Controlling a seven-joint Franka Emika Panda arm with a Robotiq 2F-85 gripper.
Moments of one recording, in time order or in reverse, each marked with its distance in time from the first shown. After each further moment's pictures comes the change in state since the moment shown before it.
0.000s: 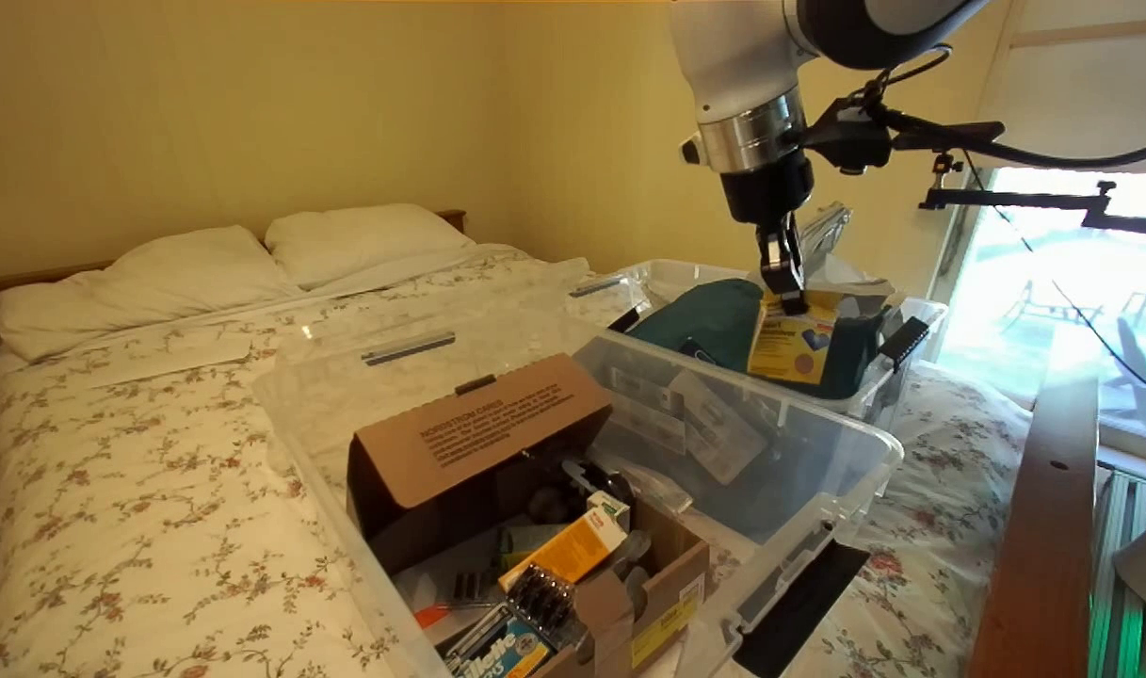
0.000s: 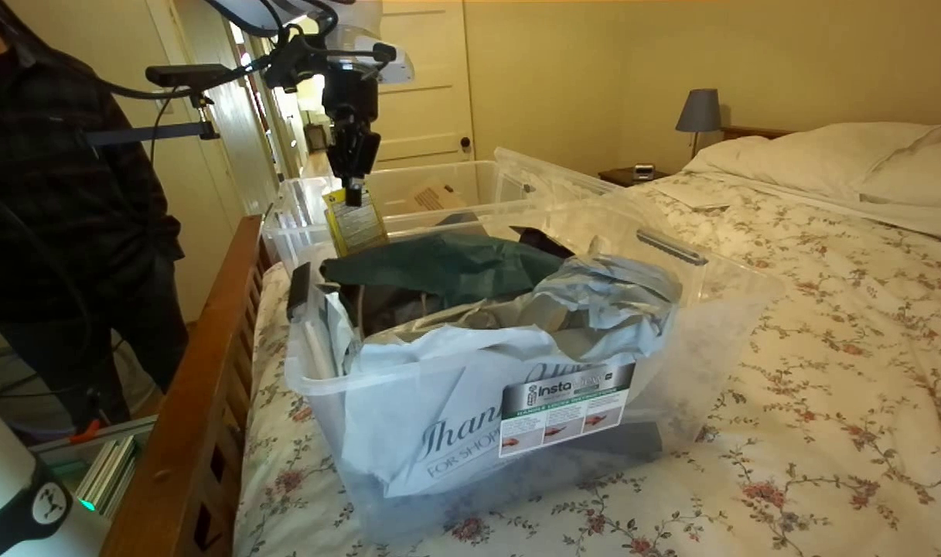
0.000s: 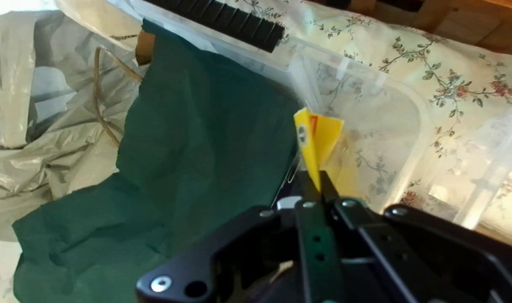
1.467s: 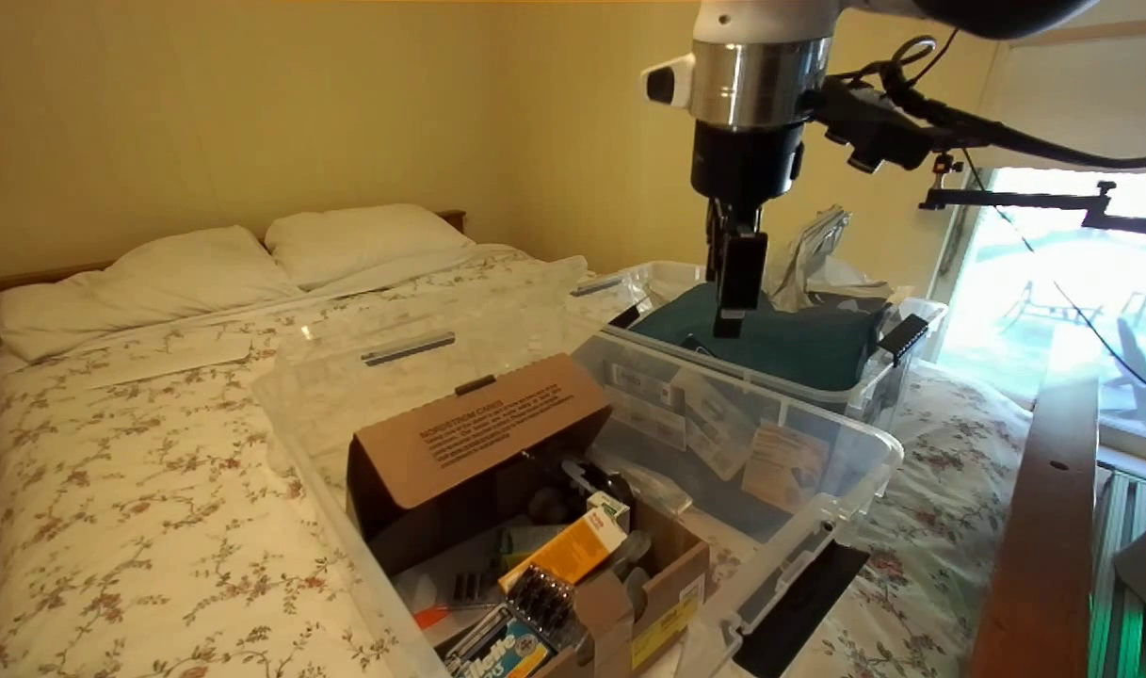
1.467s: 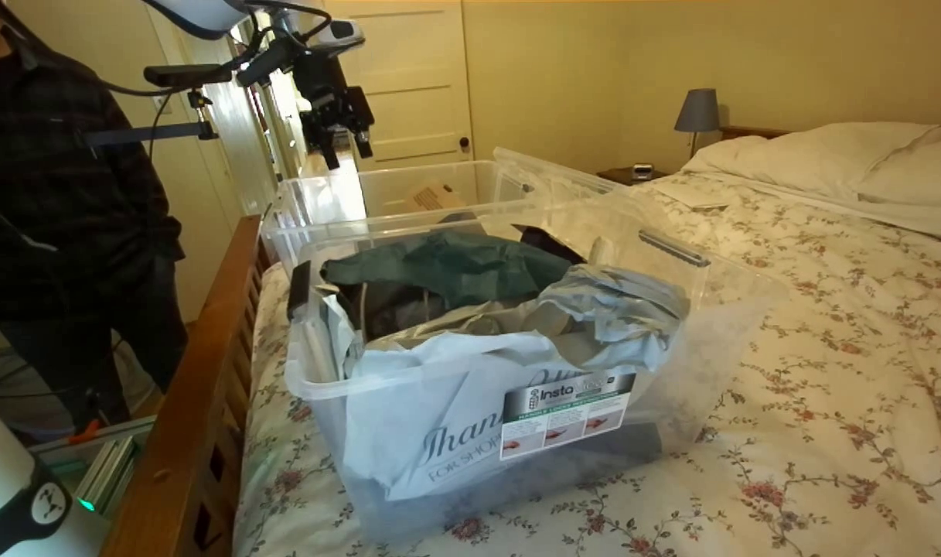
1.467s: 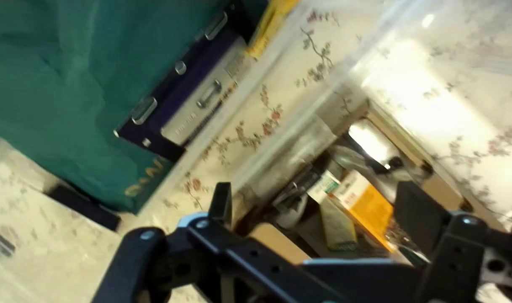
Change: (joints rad) arm 0.110 -0.016 0.103 0.018 -0.089 0.295 -0.022
